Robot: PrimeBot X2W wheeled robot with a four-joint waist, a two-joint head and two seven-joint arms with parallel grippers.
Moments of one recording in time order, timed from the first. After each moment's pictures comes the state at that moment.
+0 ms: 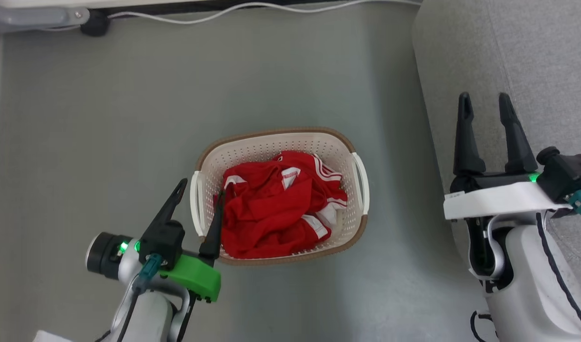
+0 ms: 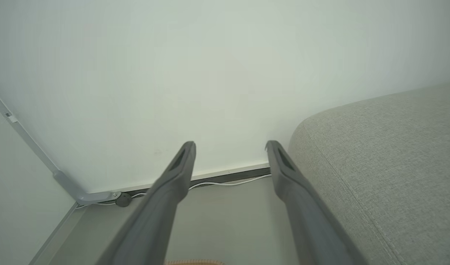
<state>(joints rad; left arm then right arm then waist) -0.16 0.06 -0.30 0.22 -0.09 -0.04 -0.25 -0.18 -0.06 0.16 0.00 0.28 -0.10 -0.25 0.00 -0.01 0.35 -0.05</state>
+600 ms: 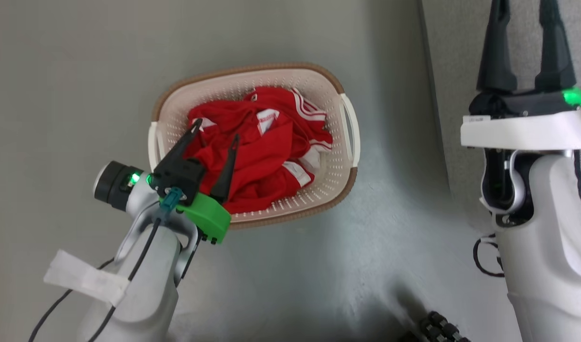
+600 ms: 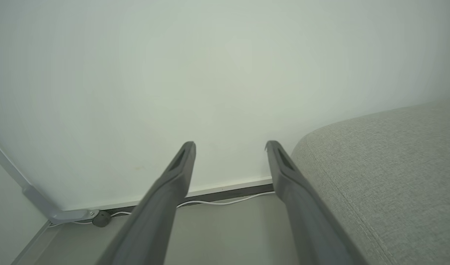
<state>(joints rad) -0.46 0.04 -0.40 0.41 -0.04 -0.08 -0.24 -0.42 -0.06 0.14 -0.08 0.28 -0.09 -0.26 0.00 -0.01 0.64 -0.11</state>
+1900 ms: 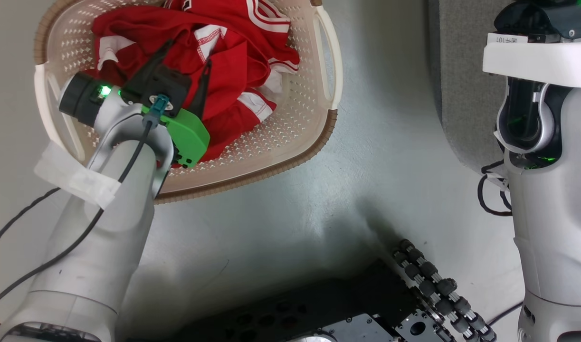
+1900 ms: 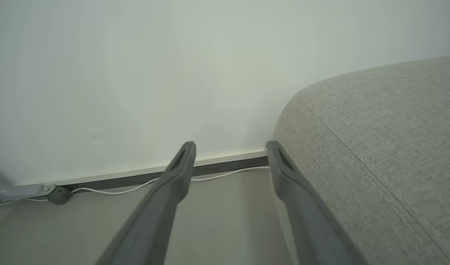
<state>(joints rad) -0.84 0.05 -0.44 0.75 0.03 -0.10 -0.22 -0.66 -0.06 0.15 -0.12 0.32 -0.09 -0.26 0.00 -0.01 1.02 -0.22</state>
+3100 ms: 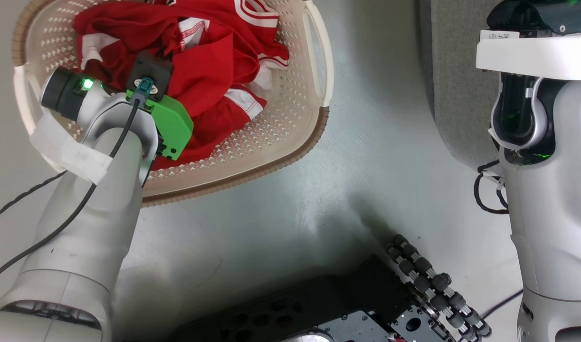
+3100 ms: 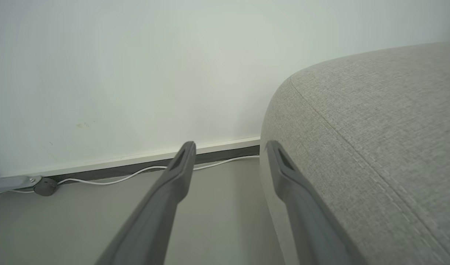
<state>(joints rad) -0.94 0.05 -0.44 0.96 0.03 -0.09 -0.22 -0.67 -0.06 0.16 -0.09 0.33 -0.11 -0.26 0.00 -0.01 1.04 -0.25</state>
